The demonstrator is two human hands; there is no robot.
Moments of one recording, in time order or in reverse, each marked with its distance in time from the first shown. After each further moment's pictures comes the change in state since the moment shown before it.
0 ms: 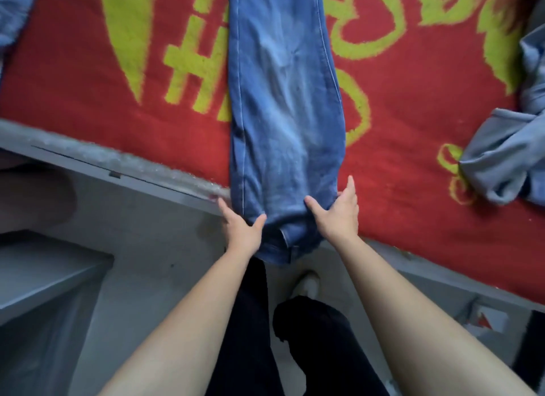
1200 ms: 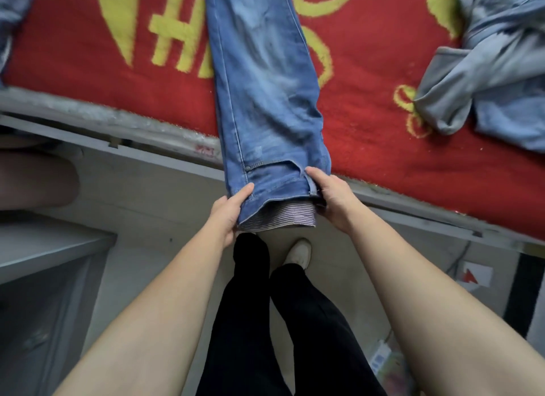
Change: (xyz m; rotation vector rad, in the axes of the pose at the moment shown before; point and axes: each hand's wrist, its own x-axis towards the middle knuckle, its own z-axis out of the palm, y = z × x) left_hand -0.109 -0.038 -0.016 -0.681 -0.394 -0.235; right_hand -0.095 0.065 -0.060 0.721 -0.450 0.267
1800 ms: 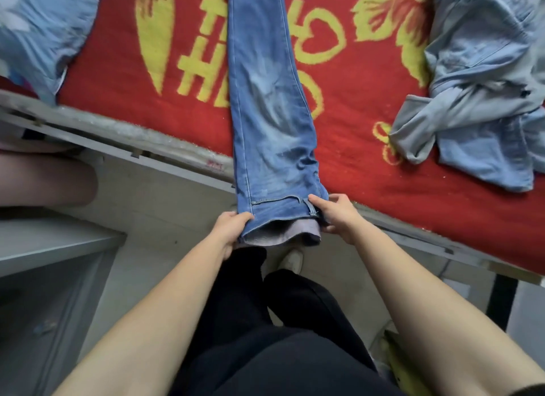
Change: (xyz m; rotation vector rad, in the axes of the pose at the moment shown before) left_hand -0.076 0.015 0.015 0.250 0.138 -0.038; right_hand -0.053 -0.027 -0.034 -0.256 0.126 0.048
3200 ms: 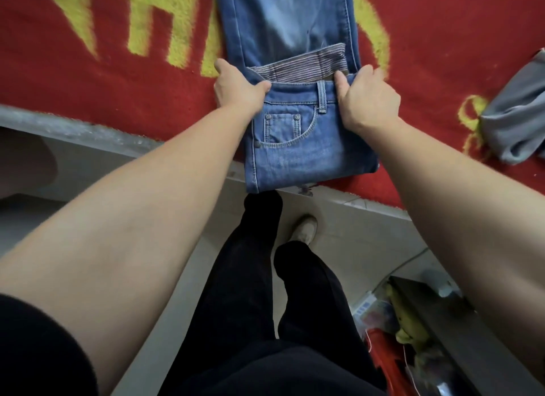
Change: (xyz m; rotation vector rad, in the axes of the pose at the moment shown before) left_hand 0.237 0.247 0.020 0.621 0.318 0.348; right_hand 0.208 -0.196 0.080 -1.134 0.532 -0.329
